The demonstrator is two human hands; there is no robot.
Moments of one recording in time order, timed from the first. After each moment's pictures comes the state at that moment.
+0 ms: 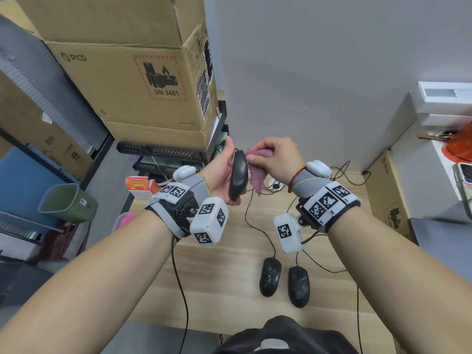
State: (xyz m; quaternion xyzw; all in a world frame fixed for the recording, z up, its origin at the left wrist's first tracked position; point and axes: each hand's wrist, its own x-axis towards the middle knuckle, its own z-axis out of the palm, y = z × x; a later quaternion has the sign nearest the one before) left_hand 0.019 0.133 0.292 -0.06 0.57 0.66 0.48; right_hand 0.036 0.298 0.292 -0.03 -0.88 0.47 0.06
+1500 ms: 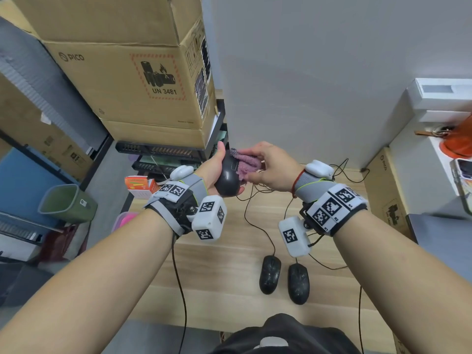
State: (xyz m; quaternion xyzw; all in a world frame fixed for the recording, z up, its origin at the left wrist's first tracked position) left_hand 0.004 0.133 0.268 -0.17 0.56 0.70 0.40; right_hand 0.049 0.295 0.297 0.09 -0.92 0.38 -0.06
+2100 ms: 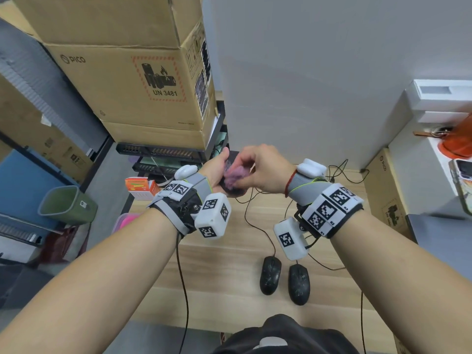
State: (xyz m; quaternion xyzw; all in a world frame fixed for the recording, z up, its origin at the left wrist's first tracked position) left_hand 0.010 0.139 0.283 -0.22 0.54 0.72 0.38; right_hand 0.056 0.276 0.310 0.14 -0.91 0.40 -0.03
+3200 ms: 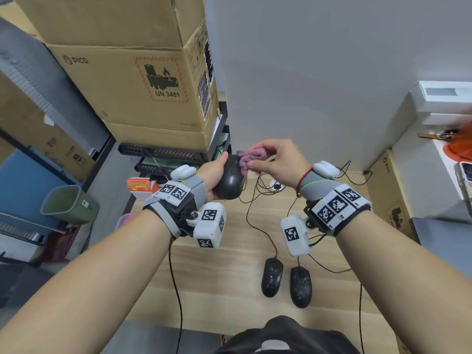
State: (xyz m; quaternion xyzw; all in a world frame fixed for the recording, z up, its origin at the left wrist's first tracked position) left_hand 0.000 0.124 0.271 -0.22 0.67 0.65 0.30; right_hand 0.045 0.302 0.298 0.04 -0.84 0.54 0.00
